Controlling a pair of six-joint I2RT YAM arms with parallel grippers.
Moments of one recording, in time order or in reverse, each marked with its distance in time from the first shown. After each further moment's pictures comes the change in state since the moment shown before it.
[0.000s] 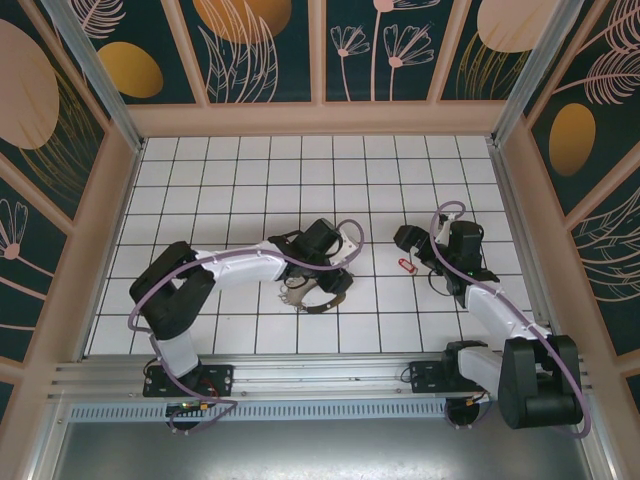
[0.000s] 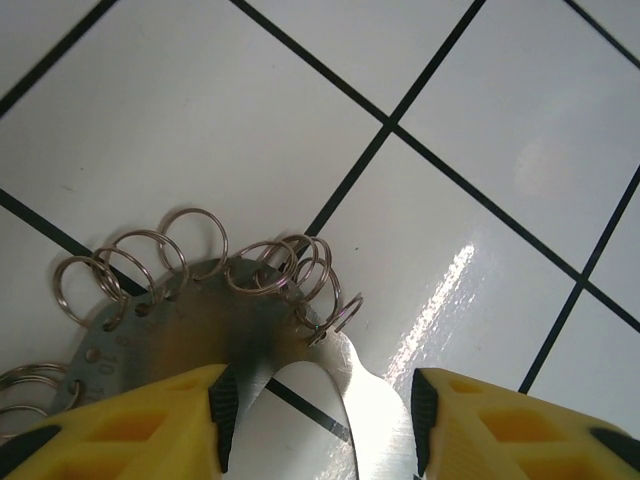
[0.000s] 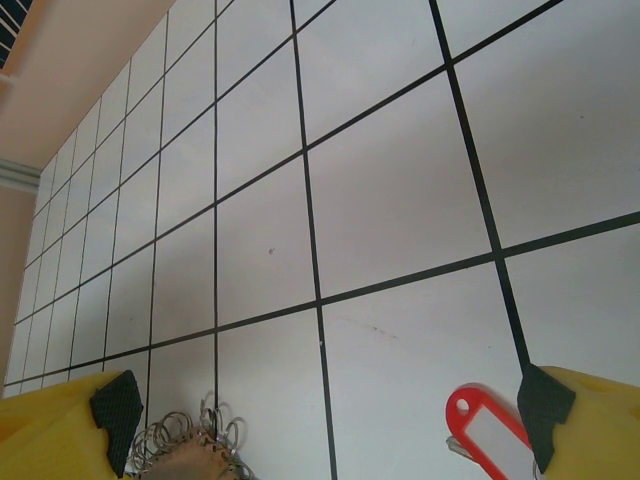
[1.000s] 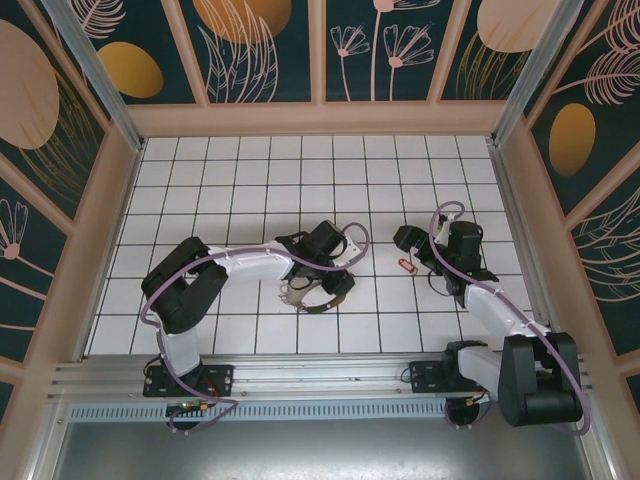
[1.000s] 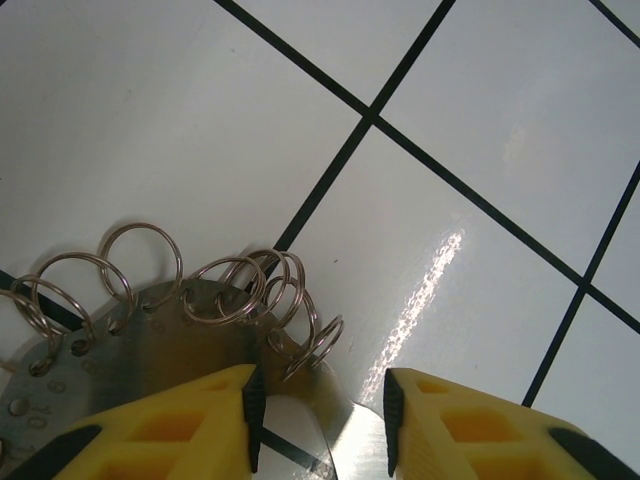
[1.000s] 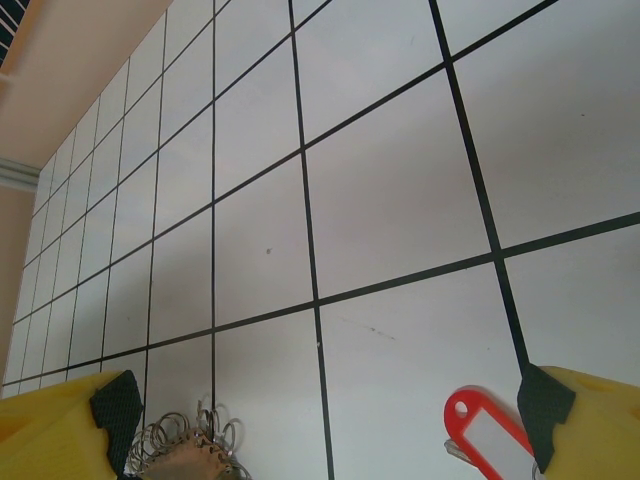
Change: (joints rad) left arm -0.005 0.063 0.026 0.015 0.045 0.011; right arm 0.000 0.011 -0.006 0.017 0.000 -0.001
